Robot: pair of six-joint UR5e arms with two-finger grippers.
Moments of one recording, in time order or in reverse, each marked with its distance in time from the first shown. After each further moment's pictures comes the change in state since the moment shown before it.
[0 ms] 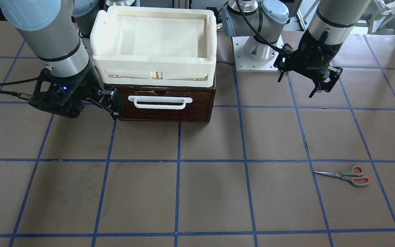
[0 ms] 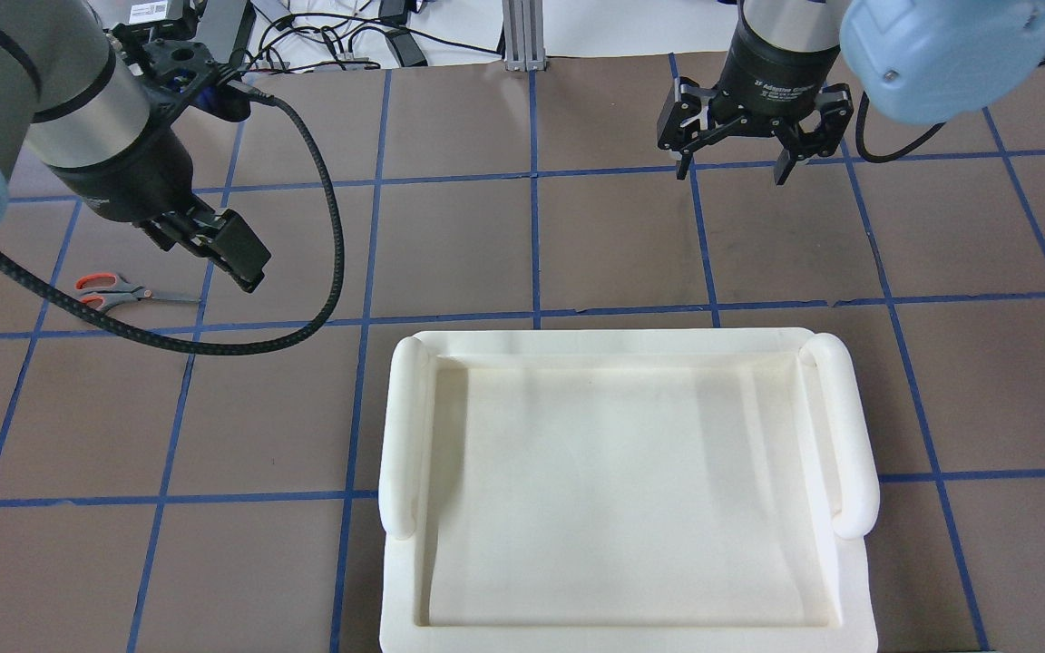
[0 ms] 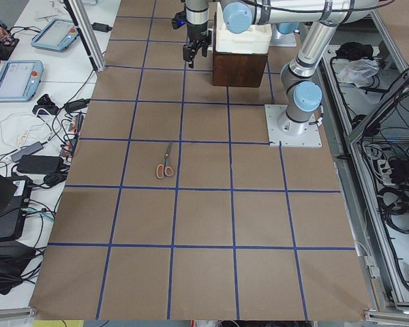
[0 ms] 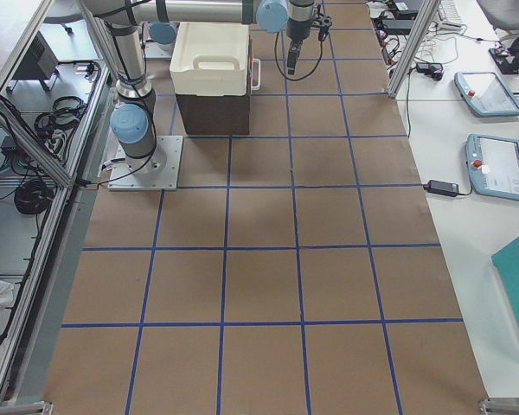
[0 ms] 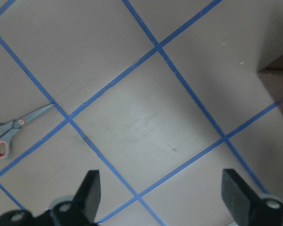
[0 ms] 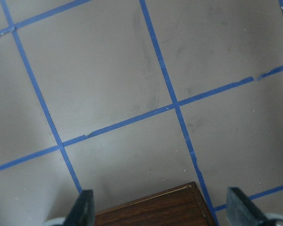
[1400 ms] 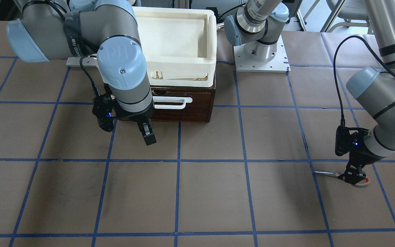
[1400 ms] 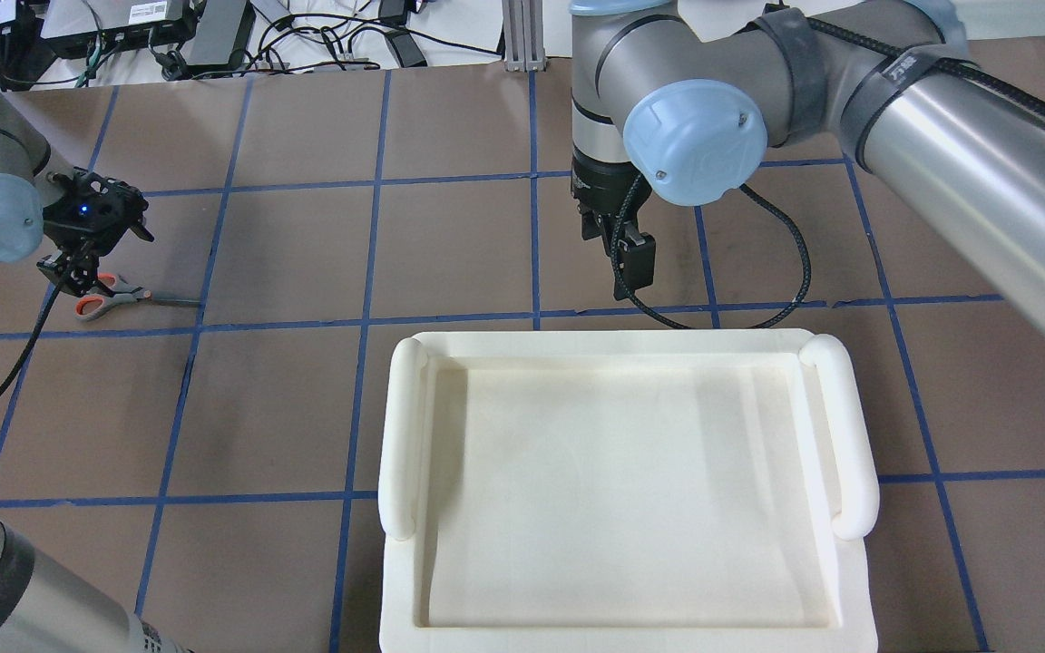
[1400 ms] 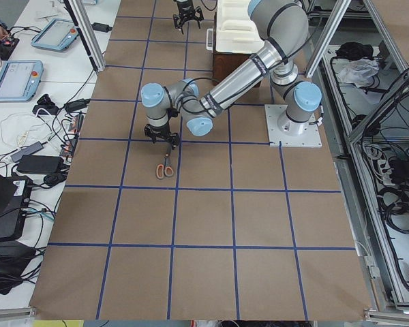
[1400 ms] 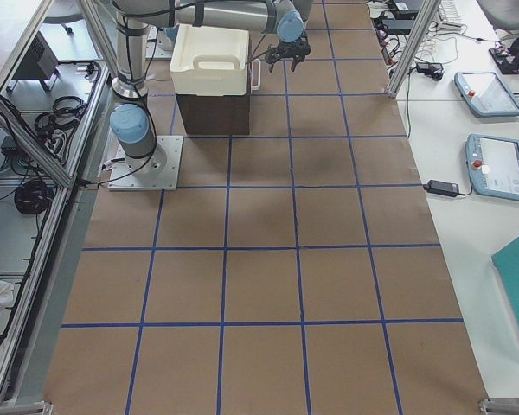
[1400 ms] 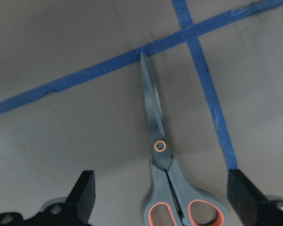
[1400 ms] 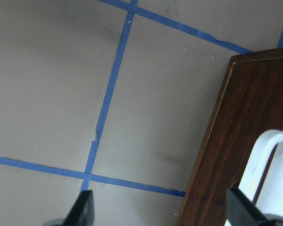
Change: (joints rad) left arm 0.338 -0.561 0.010 0.556 -0.003 1.496; right arm 0.206 0.199 0.001 -0.012 0.004 1.107
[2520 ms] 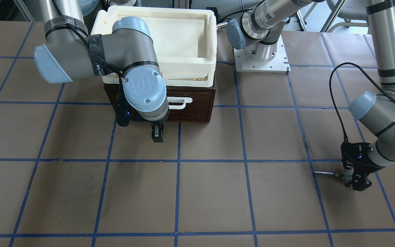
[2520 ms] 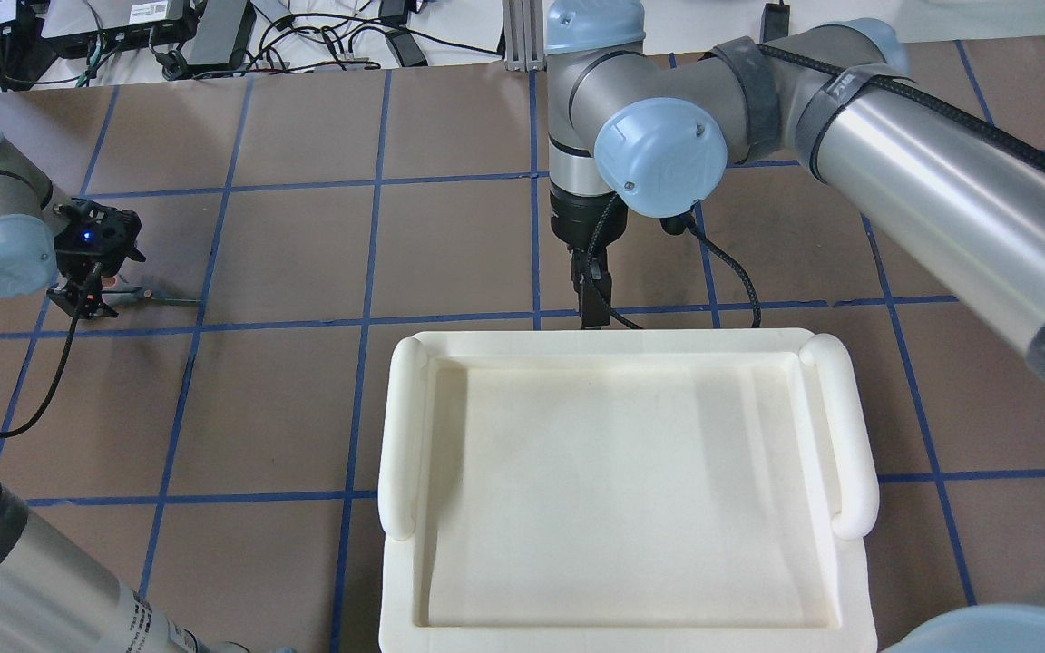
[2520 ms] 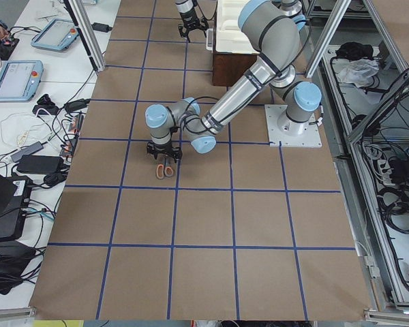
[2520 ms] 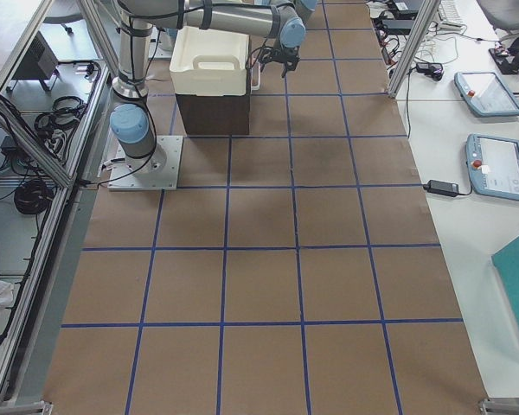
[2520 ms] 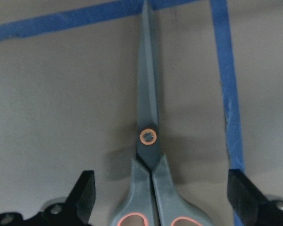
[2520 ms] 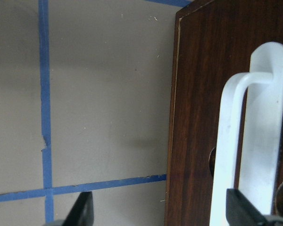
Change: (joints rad) left arm 0.057 -0.055 -0.051 0.109 -0.032 -0.128; right arm 0.017 0.044 0.000 0.098 0.067 0.223
